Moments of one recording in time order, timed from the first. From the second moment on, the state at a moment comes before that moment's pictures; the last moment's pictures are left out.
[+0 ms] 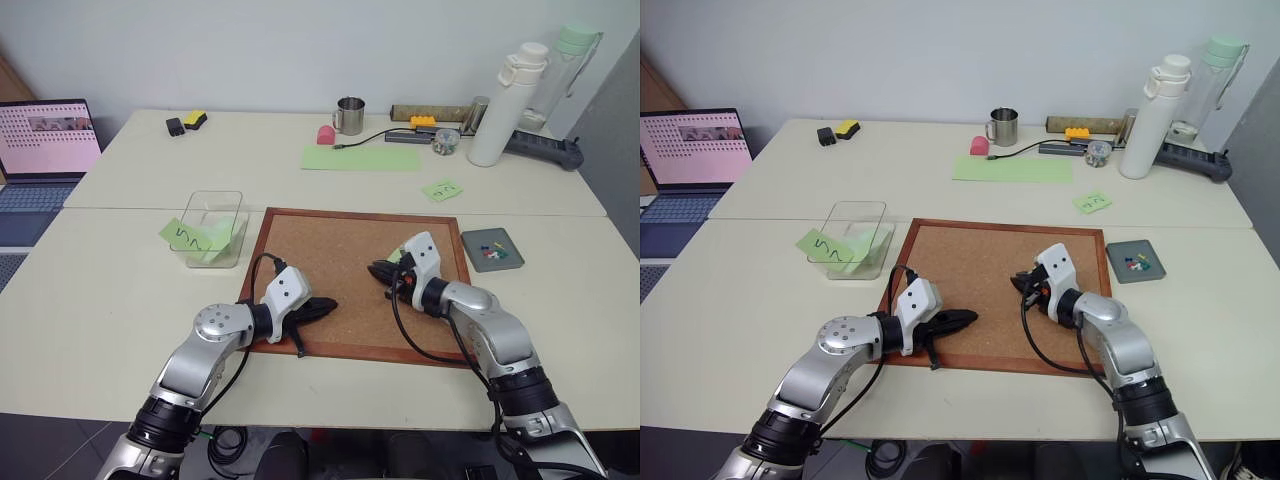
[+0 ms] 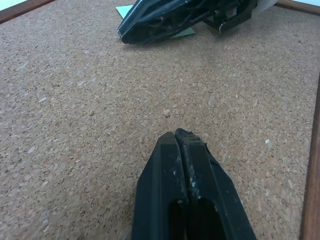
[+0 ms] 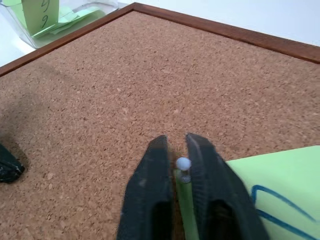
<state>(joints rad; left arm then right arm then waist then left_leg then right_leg) -0.23 0.48 -0.21 -0.11 -0.19 0.32 -0.88 -0.39 -0.30 0.14 0.01 0.25 0.50 0.57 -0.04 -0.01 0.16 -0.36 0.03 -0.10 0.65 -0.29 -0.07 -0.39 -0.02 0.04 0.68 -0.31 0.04</state>
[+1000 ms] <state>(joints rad) -0.52 0.39 0.04 -0.02 -0.60 0.81 -0.84 -0.37 -0.65 0.25 -0.20 0.10 0.11 0.93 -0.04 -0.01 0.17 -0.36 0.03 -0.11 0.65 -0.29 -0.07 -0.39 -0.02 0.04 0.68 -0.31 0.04</state>
